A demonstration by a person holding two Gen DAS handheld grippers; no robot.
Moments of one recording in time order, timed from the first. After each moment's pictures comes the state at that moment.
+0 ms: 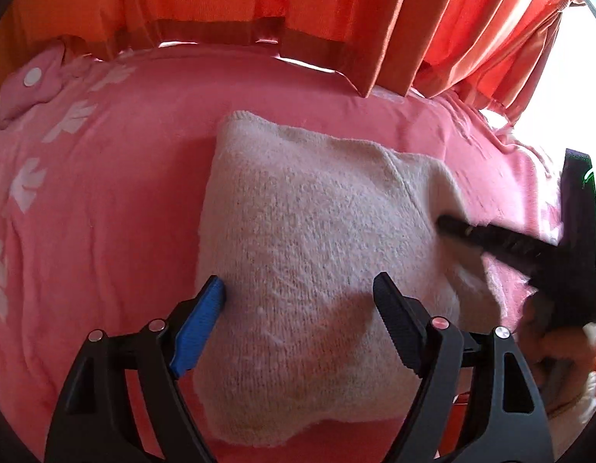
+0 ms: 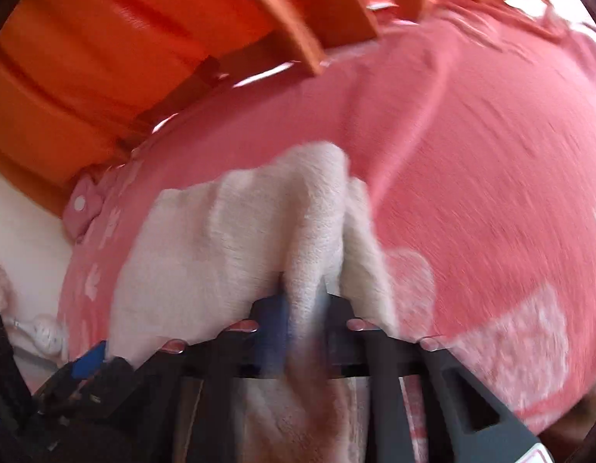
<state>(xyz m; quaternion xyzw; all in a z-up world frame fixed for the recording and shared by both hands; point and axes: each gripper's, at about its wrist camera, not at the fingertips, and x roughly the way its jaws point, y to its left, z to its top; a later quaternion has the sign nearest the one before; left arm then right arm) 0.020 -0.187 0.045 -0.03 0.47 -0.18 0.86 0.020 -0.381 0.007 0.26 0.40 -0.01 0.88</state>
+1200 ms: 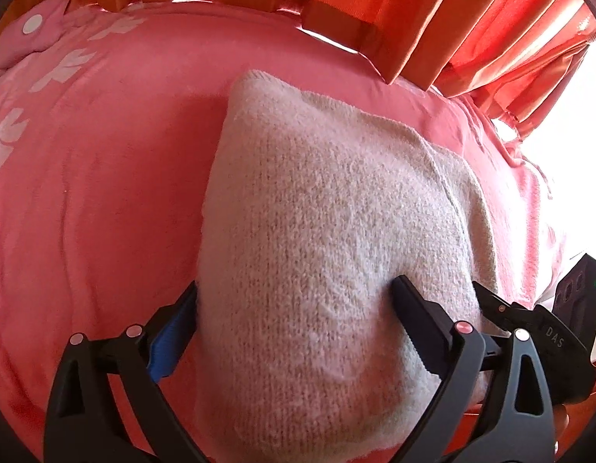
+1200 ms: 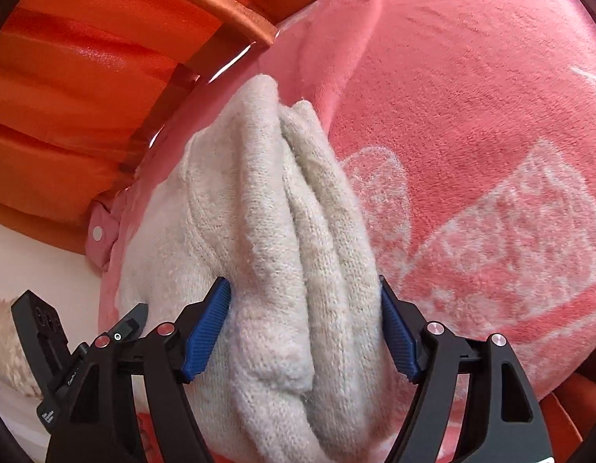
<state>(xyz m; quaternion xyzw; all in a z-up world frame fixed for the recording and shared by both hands) 0.047 -0.175 0.004 -0.09 0.52 -0.18 0.83 -0.022 -0.387 -0.057 0.39 0.43 -0.03 0.81</state>
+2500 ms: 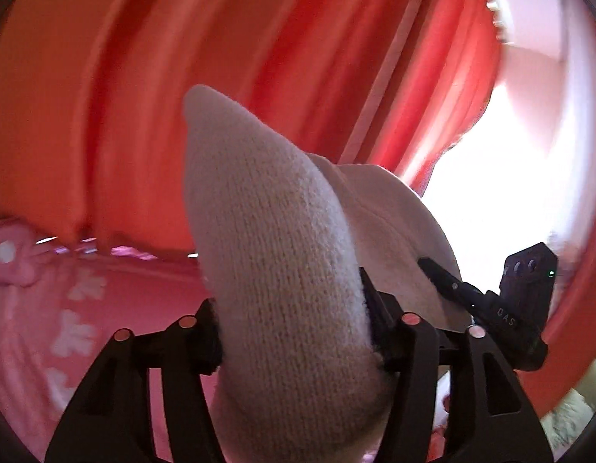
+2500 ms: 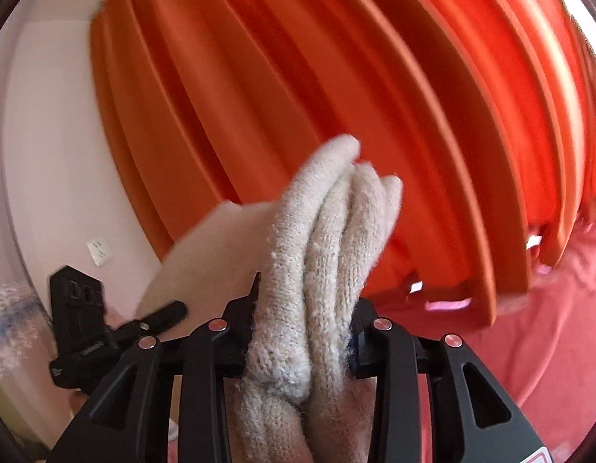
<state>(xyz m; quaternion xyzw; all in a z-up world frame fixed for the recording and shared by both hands) 0.057 -0.014 0.297 -0.14 0.23 -0.35 0.90 0.042 -0.269 0.256 0.22 0.15 0.13 0.96</state>
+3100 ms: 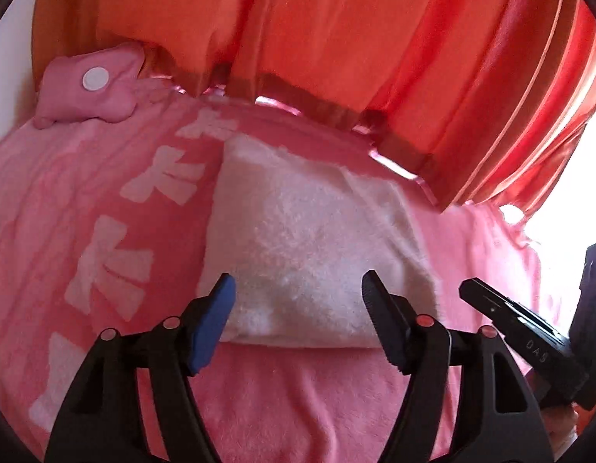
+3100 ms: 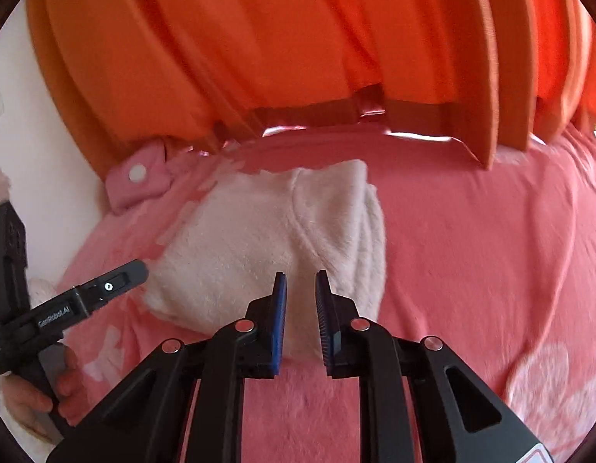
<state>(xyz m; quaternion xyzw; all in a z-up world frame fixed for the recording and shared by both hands) 0.110 0.005 0.059 -0.11 0.41 -0.14 0.89 0.141 -0.190 0.048 0.09 0.38 0.03 0.92</state>
